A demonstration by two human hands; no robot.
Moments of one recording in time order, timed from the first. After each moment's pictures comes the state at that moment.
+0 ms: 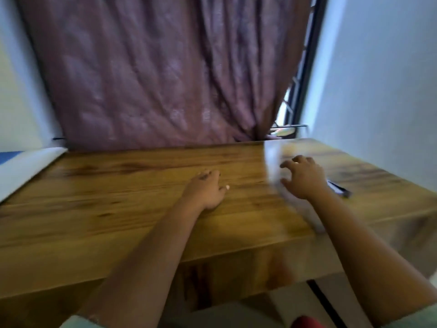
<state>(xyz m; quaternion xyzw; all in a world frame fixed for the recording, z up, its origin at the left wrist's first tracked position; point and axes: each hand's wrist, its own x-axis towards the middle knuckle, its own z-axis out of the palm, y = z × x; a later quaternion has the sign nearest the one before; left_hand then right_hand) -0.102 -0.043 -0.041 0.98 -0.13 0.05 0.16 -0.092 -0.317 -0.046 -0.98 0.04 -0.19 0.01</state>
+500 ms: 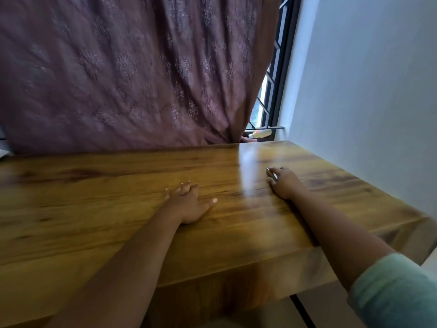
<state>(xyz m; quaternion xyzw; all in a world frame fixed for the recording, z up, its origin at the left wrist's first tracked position) -0.061 -0.116 -0.067 0.99 -0.11 -0.07 0.09 -0.038 -0.406 -0.058 -0.99 0.05 -0.09 0.12</state>
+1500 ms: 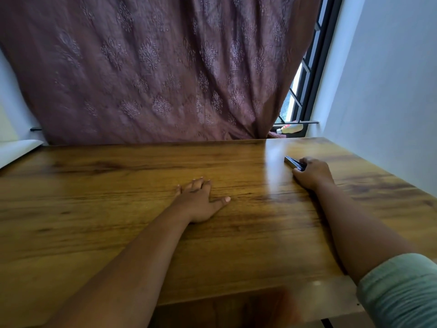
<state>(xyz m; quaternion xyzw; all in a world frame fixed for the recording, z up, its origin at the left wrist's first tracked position) -0.049 -0.100 -0.065 0.99 -0.09 -0.08 0.10 0.034 -0.420 -0.070 -0.94 0.12 -0.19 0.26</state>
